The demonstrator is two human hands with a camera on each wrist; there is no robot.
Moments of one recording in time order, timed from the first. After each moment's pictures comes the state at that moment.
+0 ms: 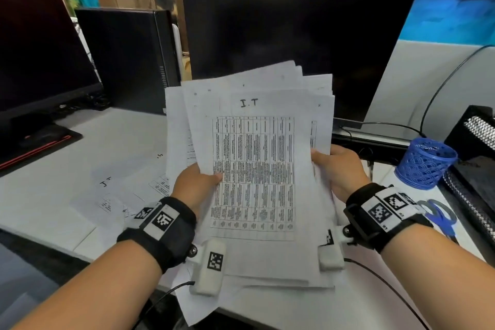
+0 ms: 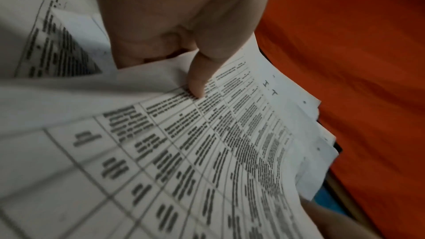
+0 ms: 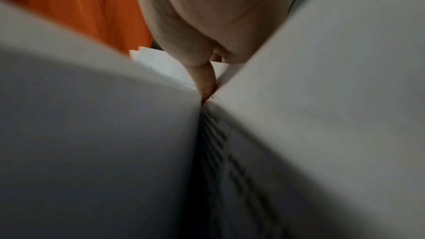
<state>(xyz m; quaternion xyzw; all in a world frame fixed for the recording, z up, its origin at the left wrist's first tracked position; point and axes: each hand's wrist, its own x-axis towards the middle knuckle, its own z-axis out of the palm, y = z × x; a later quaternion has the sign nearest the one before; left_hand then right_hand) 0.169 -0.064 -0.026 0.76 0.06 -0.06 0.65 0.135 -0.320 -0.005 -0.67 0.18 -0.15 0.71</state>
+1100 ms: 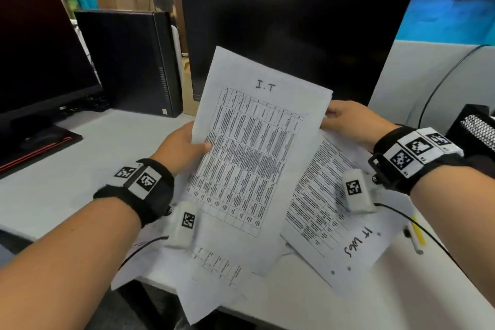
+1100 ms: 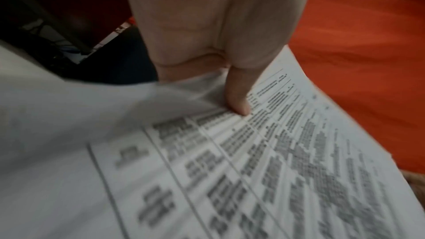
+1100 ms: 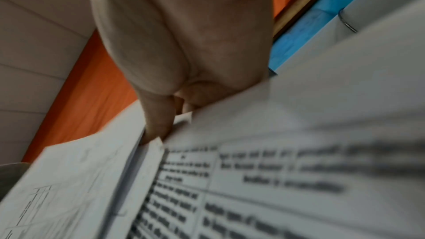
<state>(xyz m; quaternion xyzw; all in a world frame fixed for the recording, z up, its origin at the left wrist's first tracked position) 0.206 -0.033 0.024 0.83 -0.12 -0.03 0.54 0.147 -0.349 0.083 -0.93 0.01 -0.08 0.35</state>
